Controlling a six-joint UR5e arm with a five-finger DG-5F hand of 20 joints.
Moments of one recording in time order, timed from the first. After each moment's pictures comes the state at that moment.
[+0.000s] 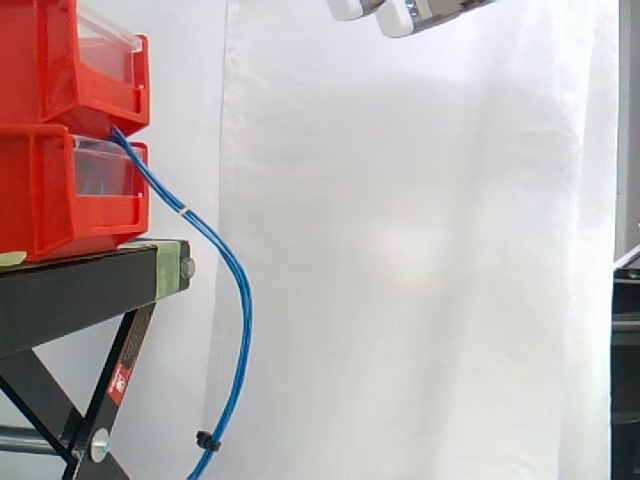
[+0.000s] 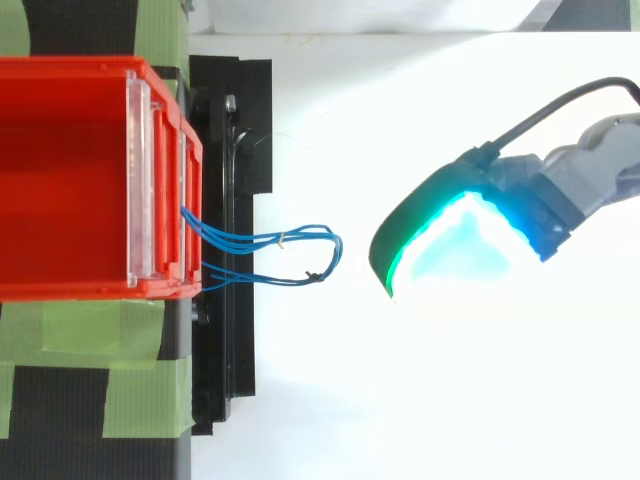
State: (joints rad) arm 0.14 -1.62 -1.62 -3.13 -1.55 -0.14
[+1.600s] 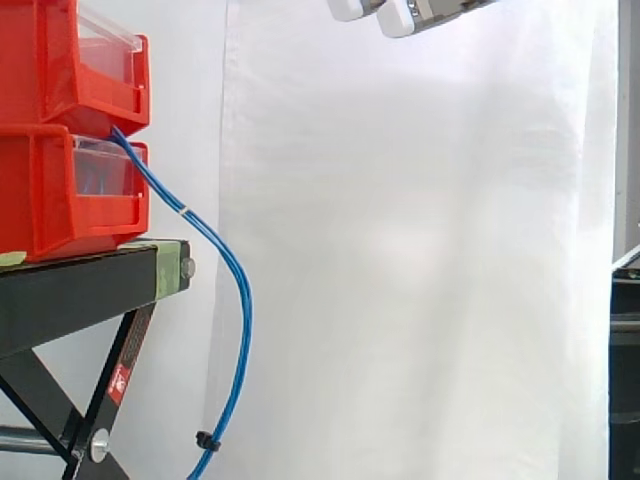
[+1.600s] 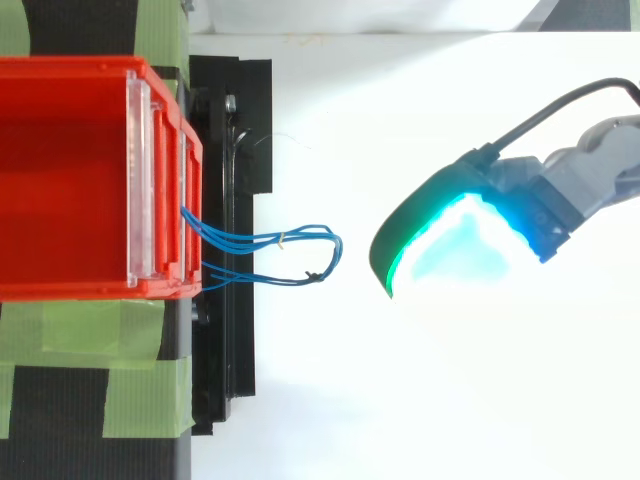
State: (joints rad) arm 0.14 -1.62 -1.62 -3.13 -1.55 -0.14
